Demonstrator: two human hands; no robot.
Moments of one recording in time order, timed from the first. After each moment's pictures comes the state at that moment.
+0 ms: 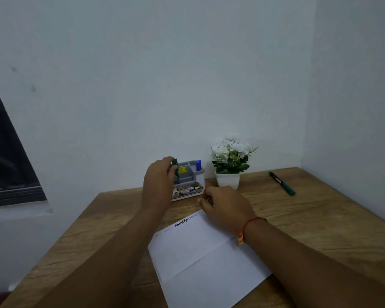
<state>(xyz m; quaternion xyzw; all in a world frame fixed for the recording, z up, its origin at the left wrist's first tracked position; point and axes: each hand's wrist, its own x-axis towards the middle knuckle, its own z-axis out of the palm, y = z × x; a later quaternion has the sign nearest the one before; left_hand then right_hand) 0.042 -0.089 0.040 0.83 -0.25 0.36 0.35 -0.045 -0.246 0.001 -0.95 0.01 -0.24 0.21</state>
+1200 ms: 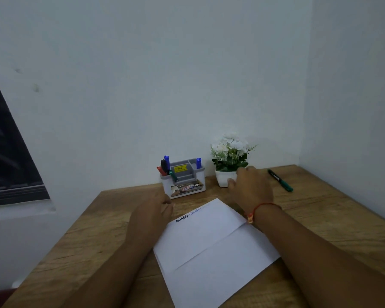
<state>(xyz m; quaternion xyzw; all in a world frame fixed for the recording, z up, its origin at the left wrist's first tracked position) 0.010 -0.038 -0.013 0.90 -0.24 0.25 0.25 -0.037 -0.298 0.007 -0.92 0.20 -0.32 0.09</state>
